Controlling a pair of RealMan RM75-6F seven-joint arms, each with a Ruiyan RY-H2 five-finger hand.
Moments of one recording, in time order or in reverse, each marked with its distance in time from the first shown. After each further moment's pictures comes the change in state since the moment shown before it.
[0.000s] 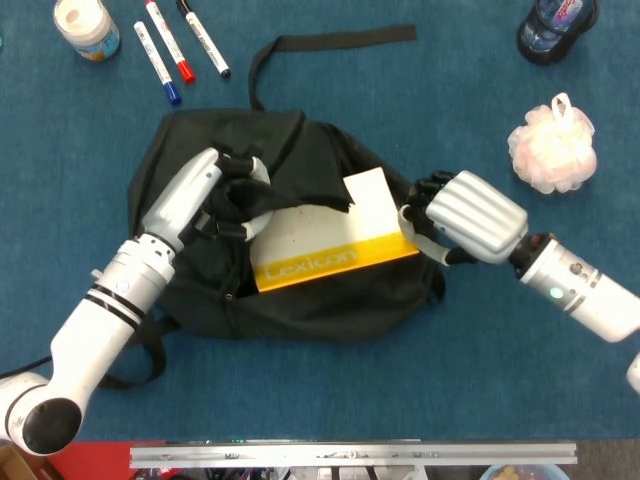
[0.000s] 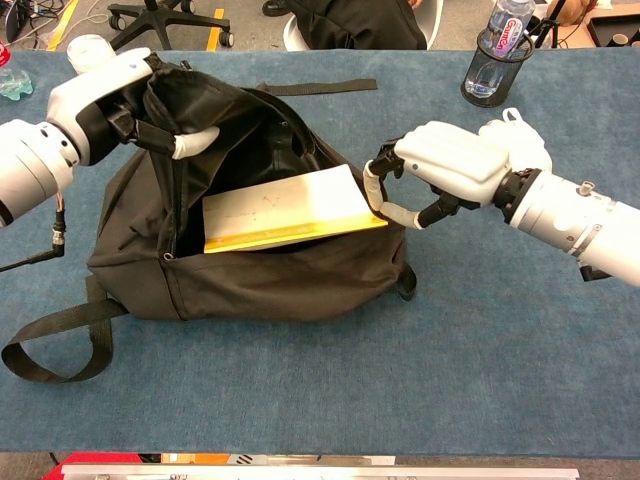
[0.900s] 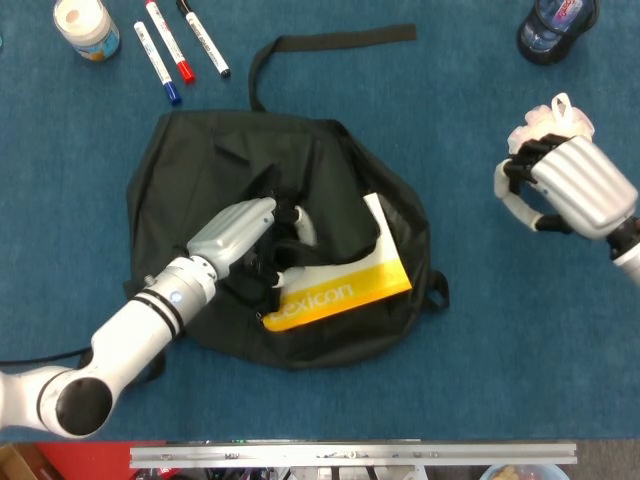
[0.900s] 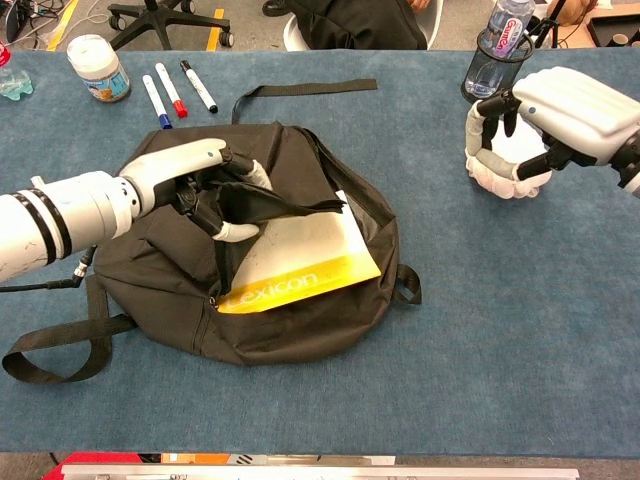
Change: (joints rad) left arm -0.201 -0.045 0.100 0.003 -0.316 -0.145 0.354; right arm -0.138 0.182 0.018 -0.022 0.040 0.120 0.029
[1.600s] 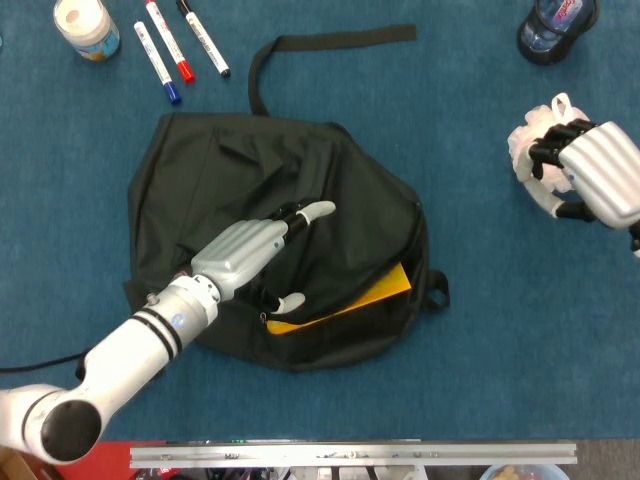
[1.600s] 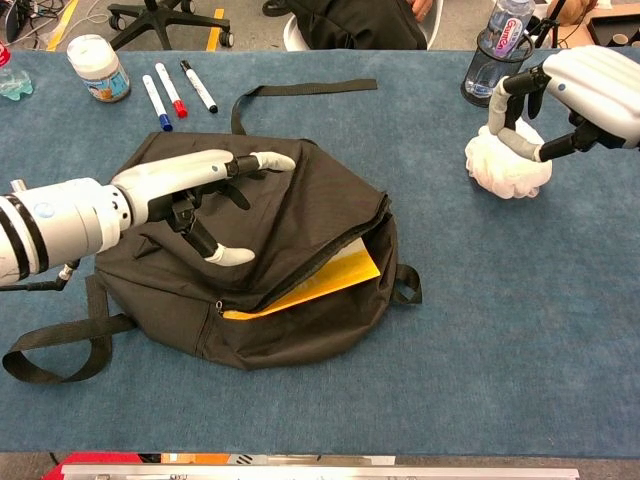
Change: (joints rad) left arm -0.035 0.084 0.060 -0.153 0.021 0.045 0.093; right arm -0.033 0.031 0.040 0.000 0.010 0.013 0.018
